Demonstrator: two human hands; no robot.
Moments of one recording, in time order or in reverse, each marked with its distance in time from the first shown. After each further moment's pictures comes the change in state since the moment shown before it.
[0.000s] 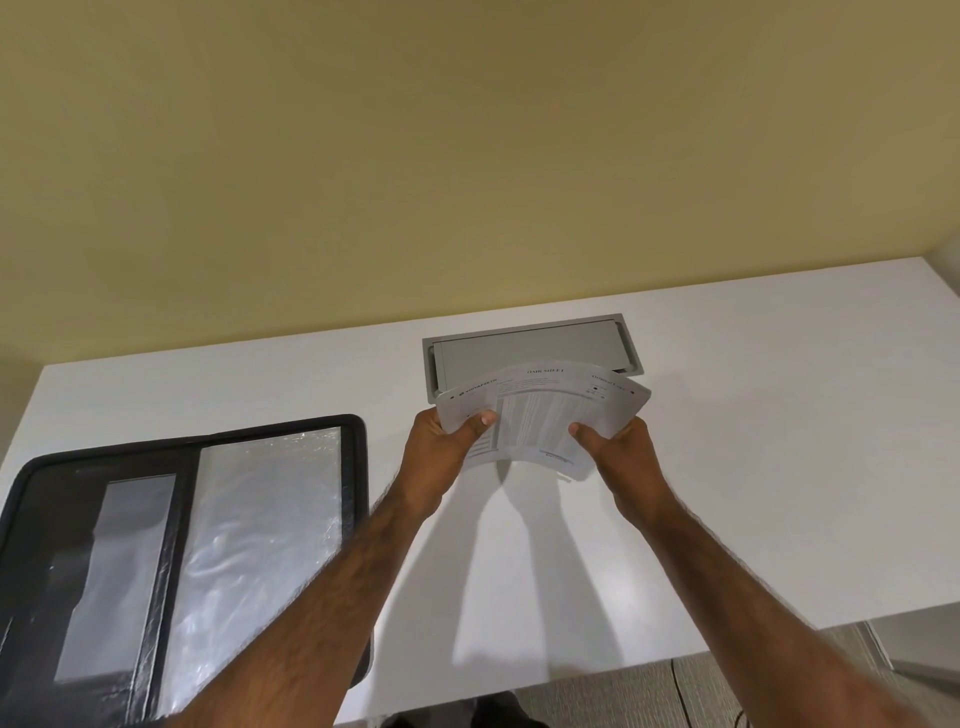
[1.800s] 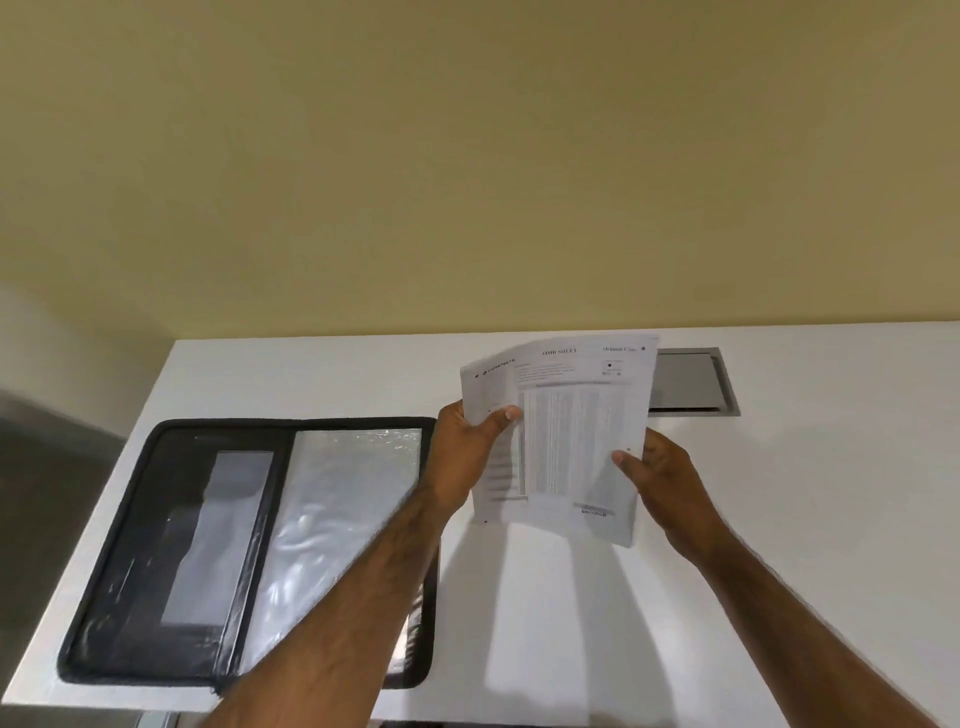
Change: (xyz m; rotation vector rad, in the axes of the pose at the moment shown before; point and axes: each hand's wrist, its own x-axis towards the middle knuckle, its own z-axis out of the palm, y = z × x) left_hand 0.011 0.018 -0.064 -0.027 0.197 -0.032; right_hand 0.006 -0.012 0.046 -0.325 -0.224 -0.030
